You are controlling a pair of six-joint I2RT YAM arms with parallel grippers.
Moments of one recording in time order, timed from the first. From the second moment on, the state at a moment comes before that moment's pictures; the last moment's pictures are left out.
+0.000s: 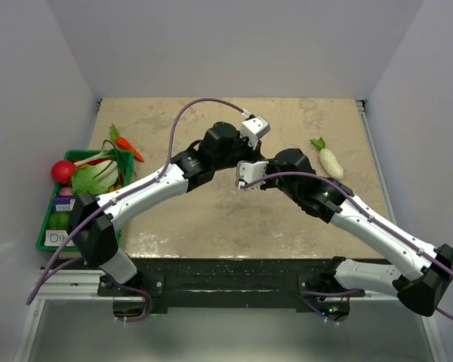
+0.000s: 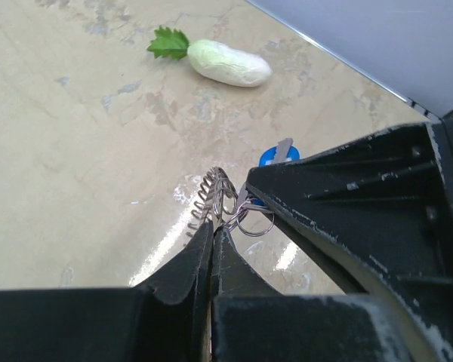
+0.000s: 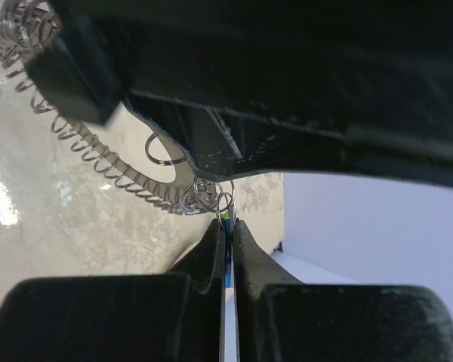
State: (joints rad) left arm -0.83 1.59 1.35 -0.12 0.21 -0.11; right arm 0.79 1.11 1.07 -0.51 0.31 -1.02
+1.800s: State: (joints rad) left arm -0.69 1.49 1.31 -0.18 0.08 -0.17; right arm 0.77 1.03 1.26 -0.82 -0.17 -0.93
